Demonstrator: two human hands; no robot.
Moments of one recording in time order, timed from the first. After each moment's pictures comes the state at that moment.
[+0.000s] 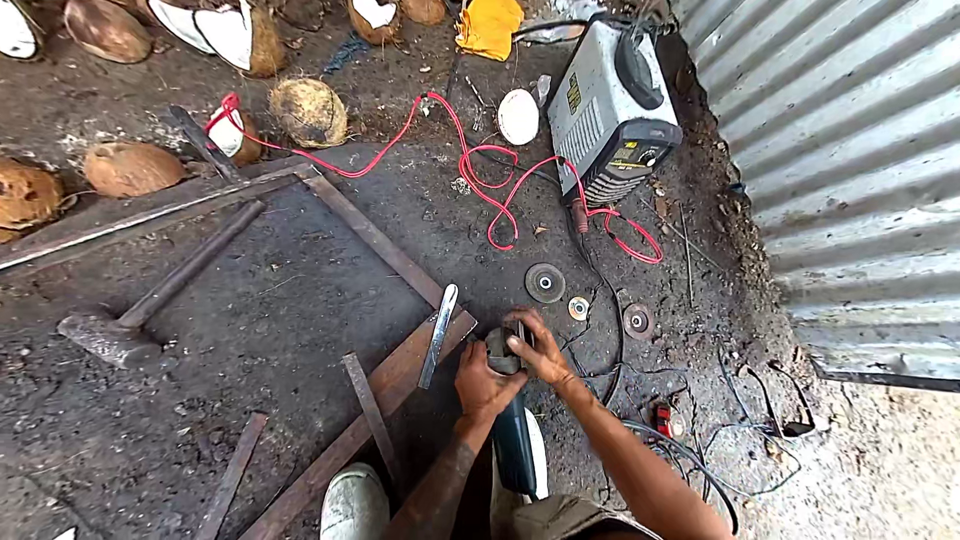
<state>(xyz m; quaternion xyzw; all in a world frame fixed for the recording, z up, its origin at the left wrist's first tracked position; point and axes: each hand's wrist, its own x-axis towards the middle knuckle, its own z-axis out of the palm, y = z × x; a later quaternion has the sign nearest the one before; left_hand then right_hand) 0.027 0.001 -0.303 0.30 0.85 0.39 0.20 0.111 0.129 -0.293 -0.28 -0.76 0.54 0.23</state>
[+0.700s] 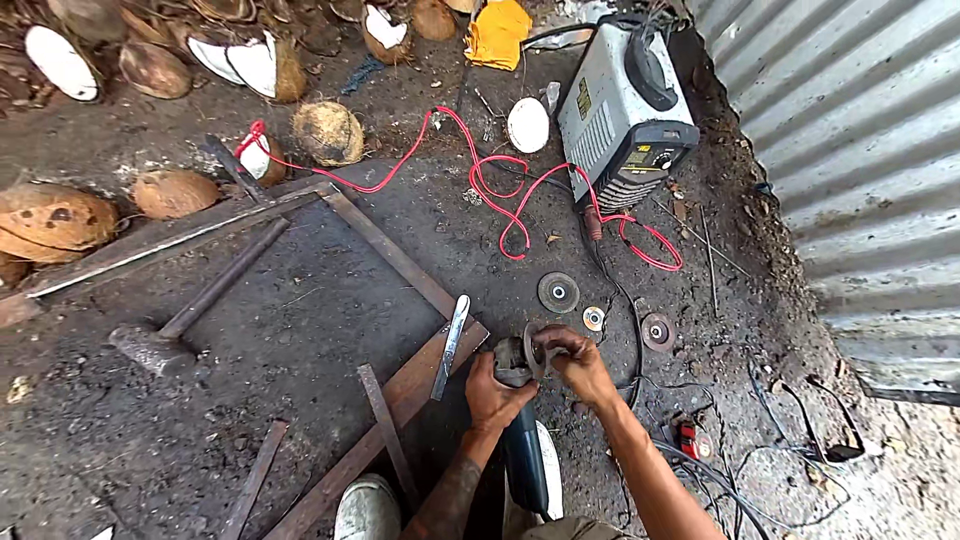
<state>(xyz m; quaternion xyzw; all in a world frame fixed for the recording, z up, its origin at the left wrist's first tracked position) 0.022 -0.001 -0.312 0.29 0.80 0.48 0.18 0.135 0.131 -0.248 -0.36 -0.72 0.56 0.20</state>
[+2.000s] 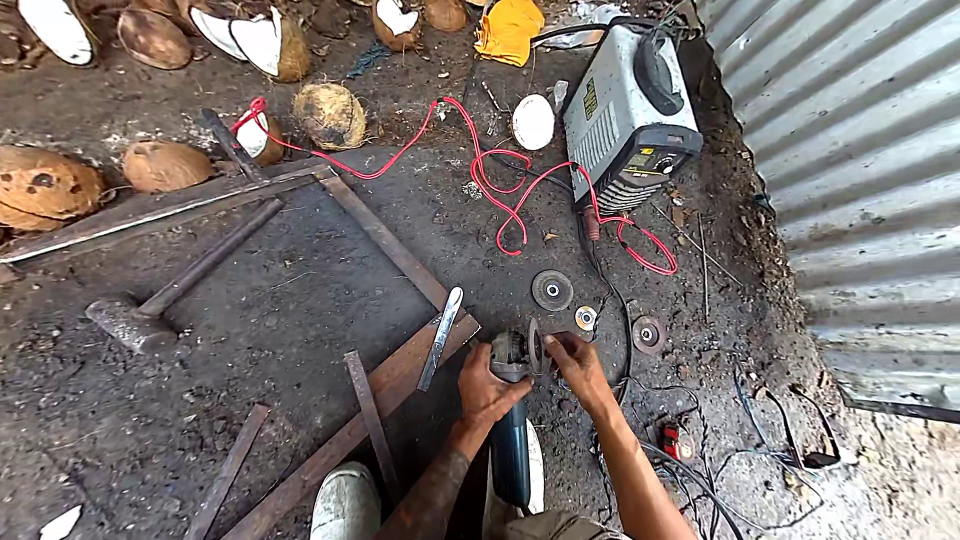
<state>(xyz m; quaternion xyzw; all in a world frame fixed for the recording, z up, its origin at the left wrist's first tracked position) 0.028 0.007 -0.305 0.31 0.80 0.46 0.20 0.151 0.133 -0.246 -0.46 -0.67 0.55 0.16</state>
